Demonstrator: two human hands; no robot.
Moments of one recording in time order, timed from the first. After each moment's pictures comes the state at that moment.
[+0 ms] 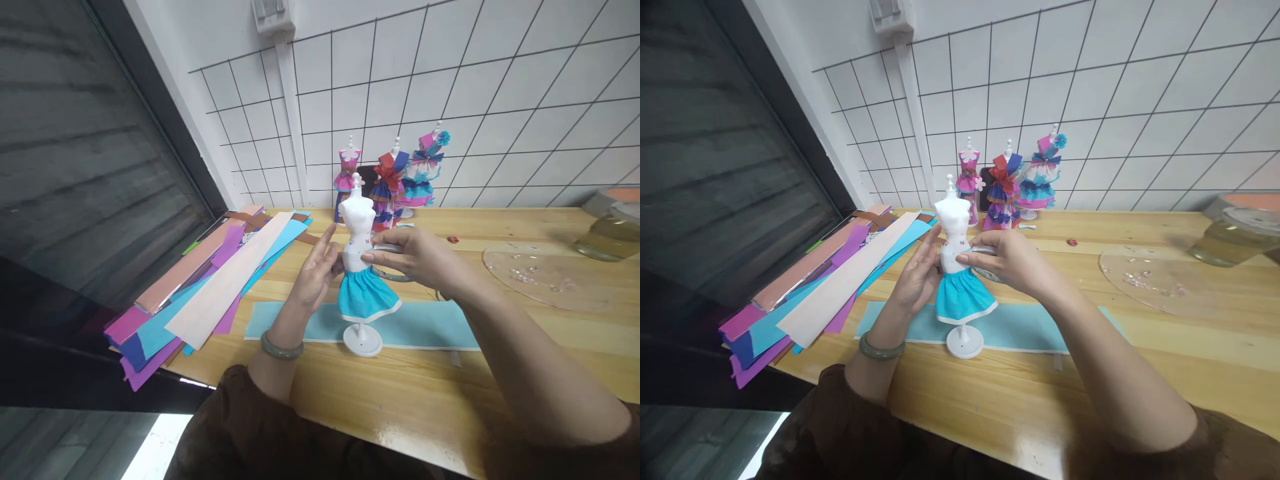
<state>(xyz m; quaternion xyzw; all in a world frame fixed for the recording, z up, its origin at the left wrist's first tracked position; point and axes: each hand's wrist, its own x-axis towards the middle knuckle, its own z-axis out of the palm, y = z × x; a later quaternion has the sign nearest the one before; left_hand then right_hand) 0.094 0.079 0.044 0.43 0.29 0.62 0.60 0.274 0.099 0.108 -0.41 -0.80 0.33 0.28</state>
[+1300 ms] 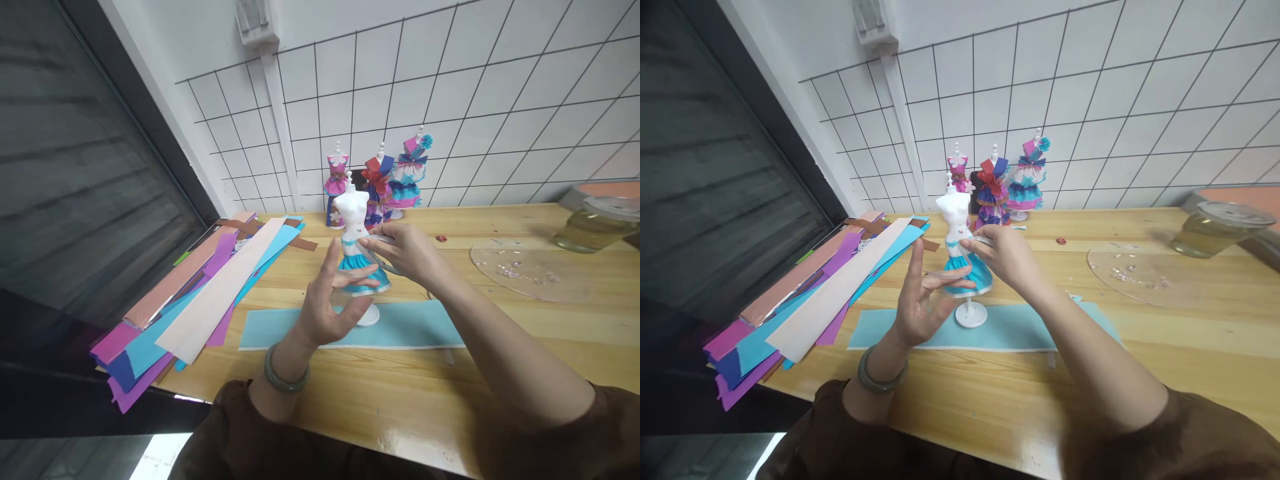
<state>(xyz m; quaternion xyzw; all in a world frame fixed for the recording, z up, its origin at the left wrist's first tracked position) 0.113 0.042 0.050 0.66 0.26 0.60 0.37 0.277 0.116 0.094 -0.51 -0.76 0.20 0.34</state>
